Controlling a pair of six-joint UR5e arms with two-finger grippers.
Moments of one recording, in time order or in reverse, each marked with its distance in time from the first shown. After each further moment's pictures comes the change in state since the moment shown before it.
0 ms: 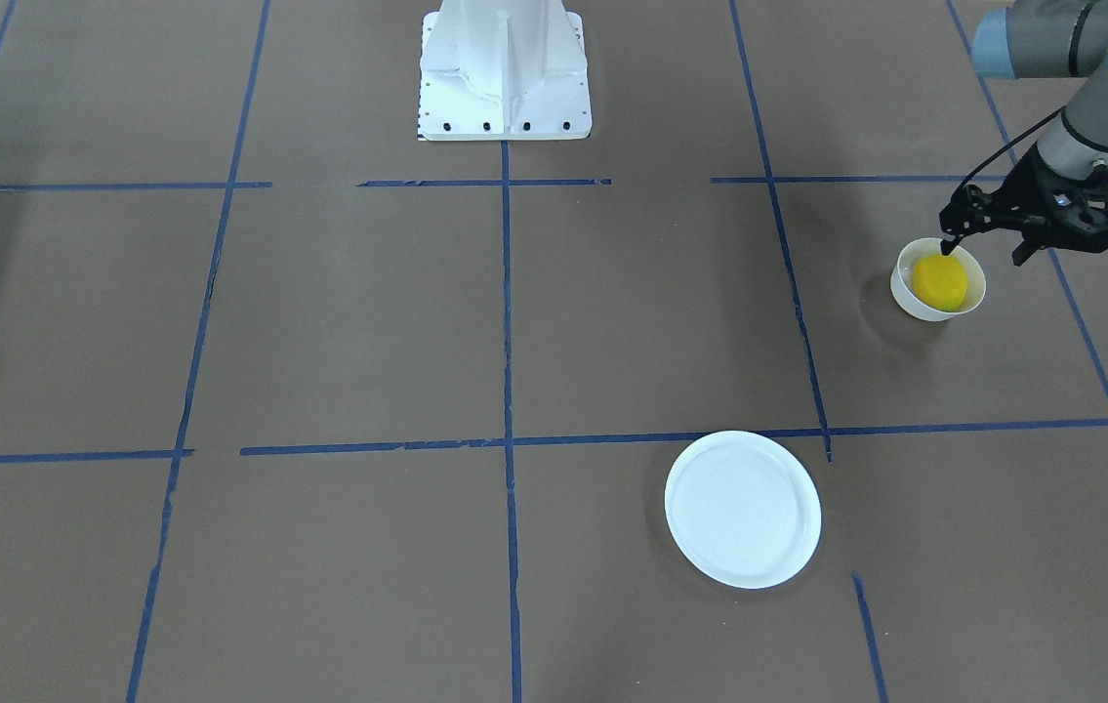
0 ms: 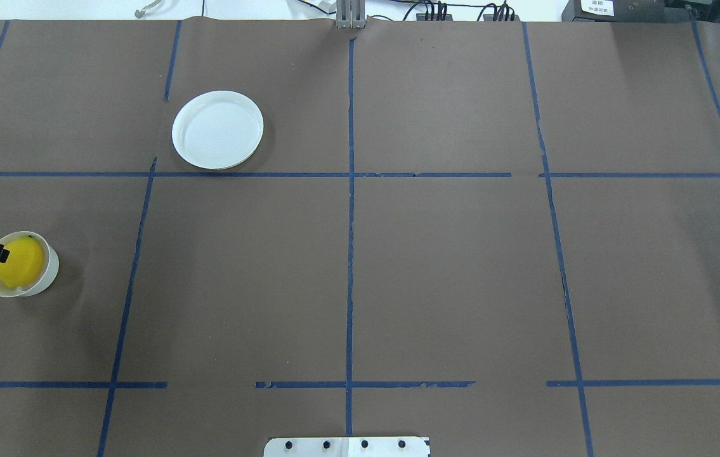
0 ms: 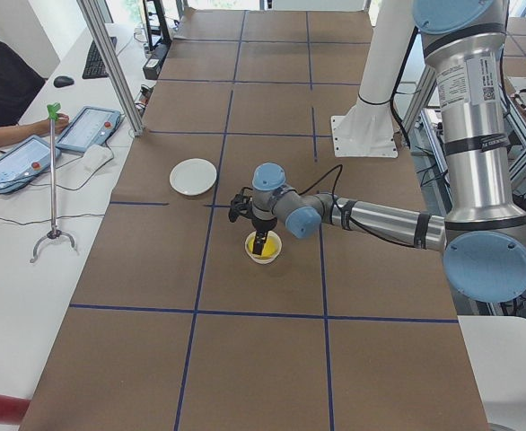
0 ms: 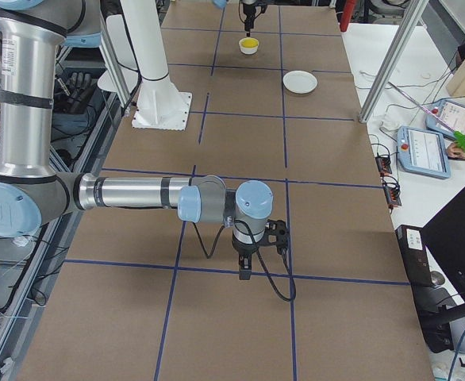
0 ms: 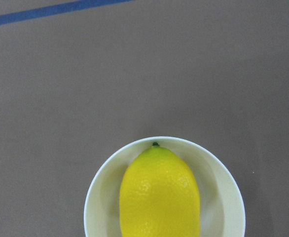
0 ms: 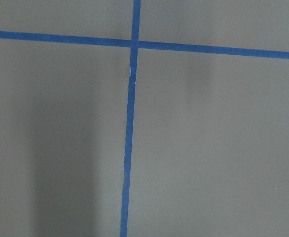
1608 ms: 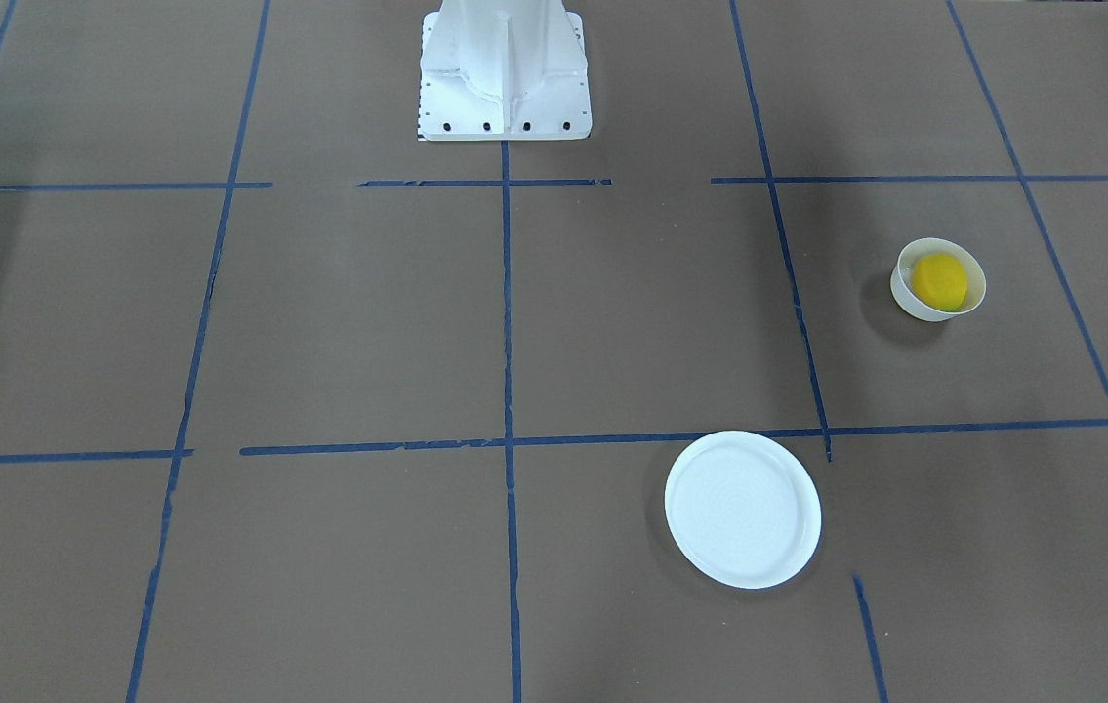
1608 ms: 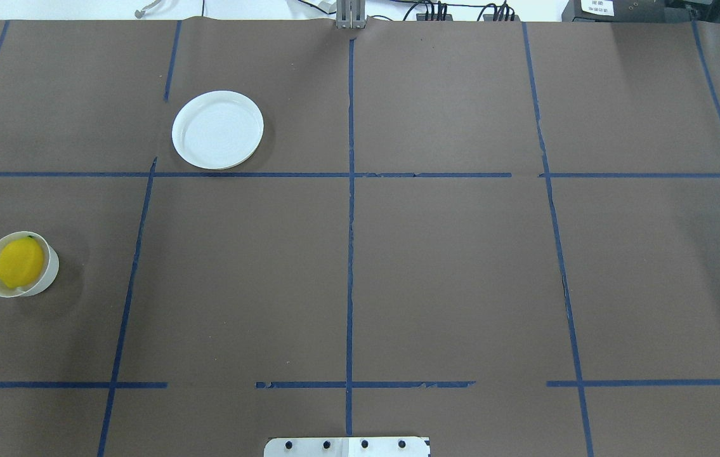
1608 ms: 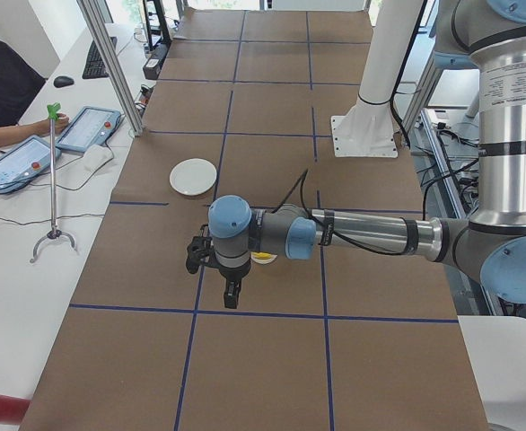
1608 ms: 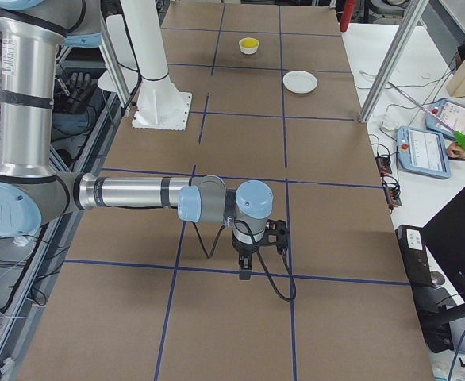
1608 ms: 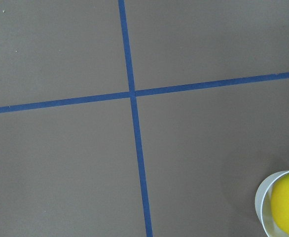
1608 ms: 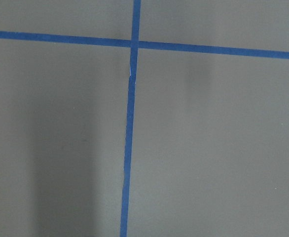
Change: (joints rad) left arm -0.512 -0.083 0.149 0.412 -0.185 0.484; right arm 0.000 0.000 0.000 0.000 0.000 0.000
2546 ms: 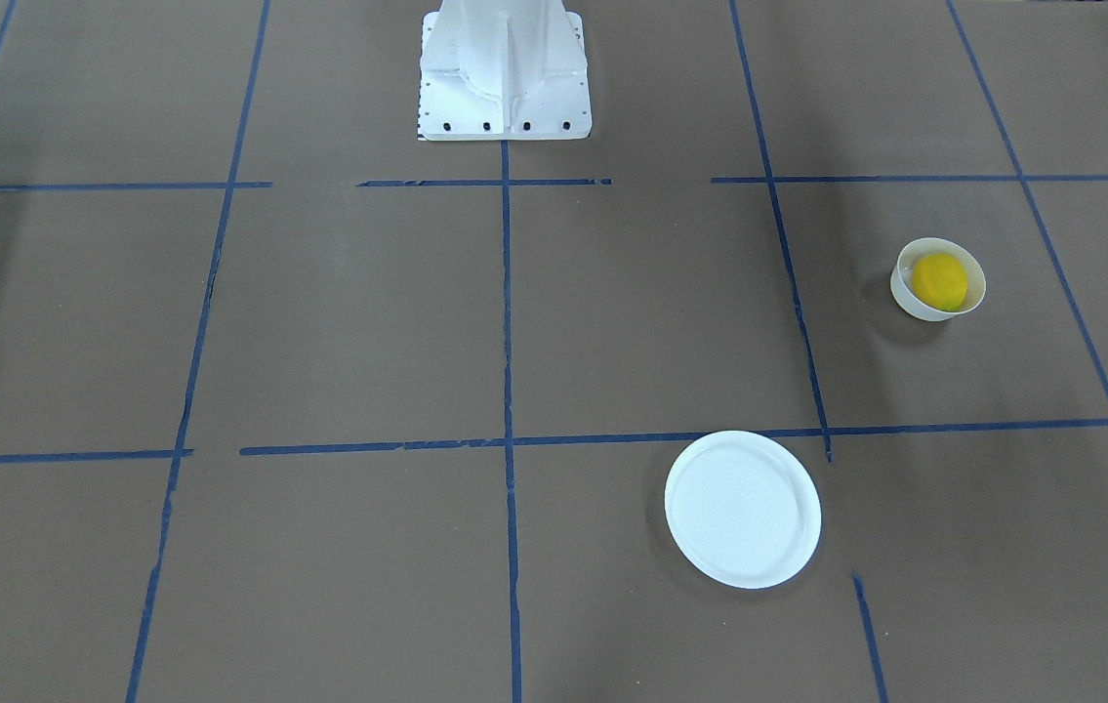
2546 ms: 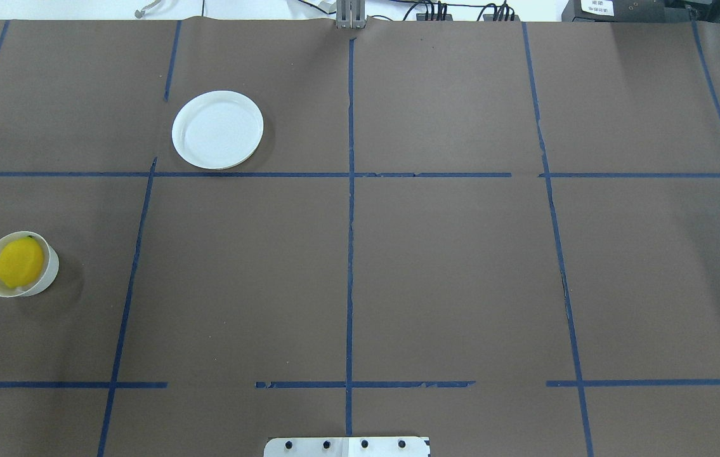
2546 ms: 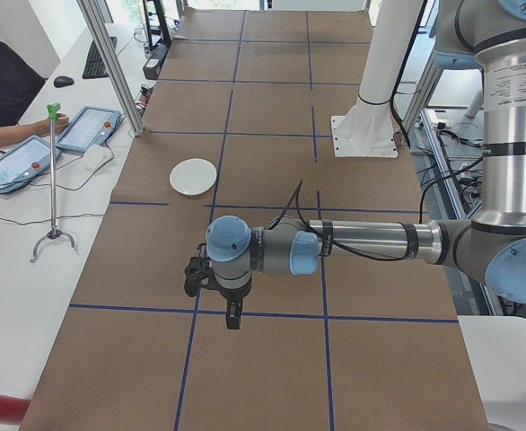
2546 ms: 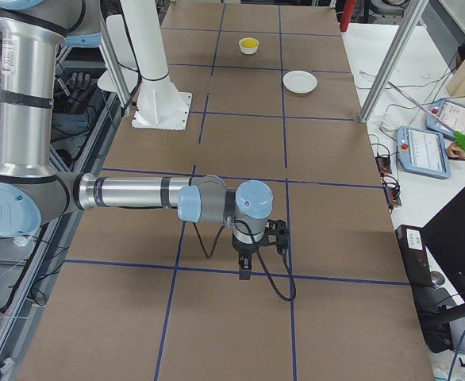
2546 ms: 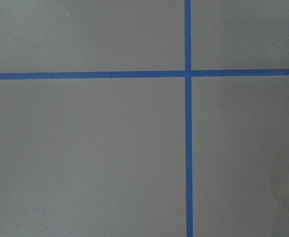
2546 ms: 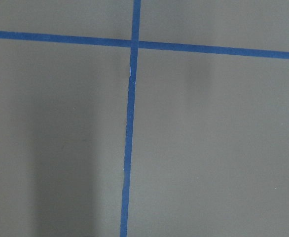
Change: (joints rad) left arm -0.057 -0.012 0.037 0.033 -0.005 0.054; right arm 0.000 0.000 0.000 0.000 0.000 0.000
